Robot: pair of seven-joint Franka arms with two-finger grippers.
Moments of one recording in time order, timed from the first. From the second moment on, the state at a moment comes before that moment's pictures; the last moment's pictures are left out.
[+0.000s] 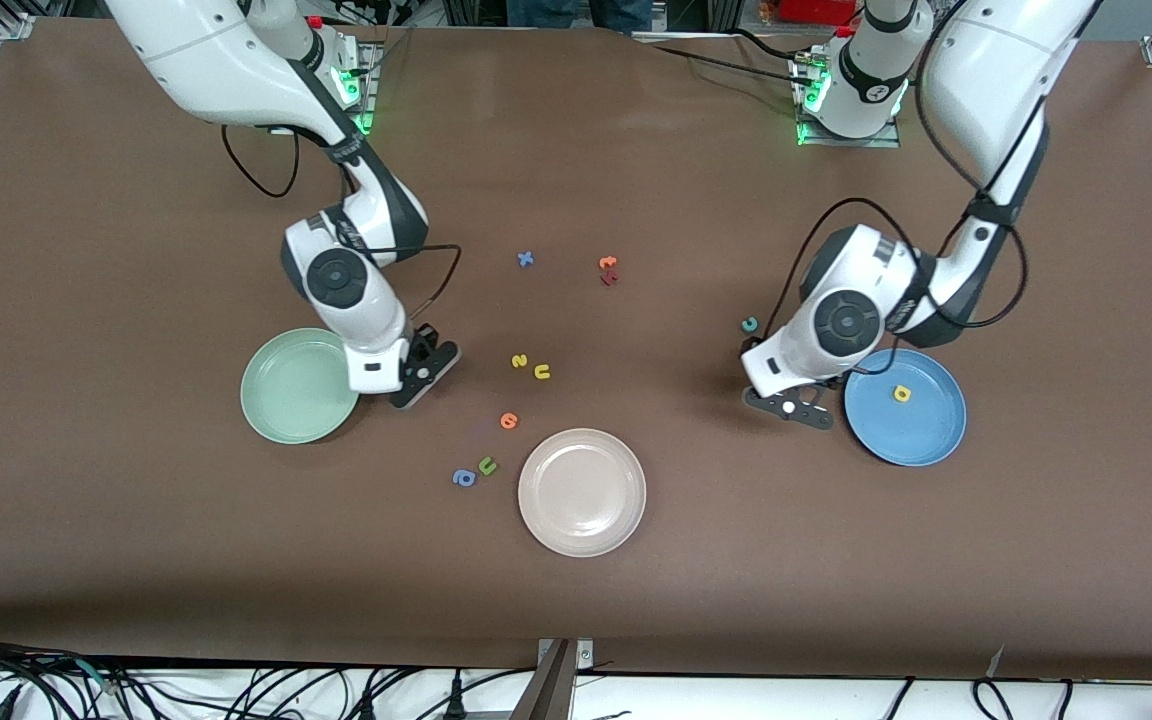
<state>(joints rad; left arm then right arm) -0.08 0.58 -0.30 -1.84 0.22 2.19 -0.18 0.26 0.53 0.14 -1.92 -0.20 2.45 -0.33</state>
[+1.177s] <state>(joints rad) -0.05 0.62 -0.29 -1.94 0.23 2.36 -0.23 0.24 0.49 -0.15 -1.93 0.18 2.36 -0.61</state>
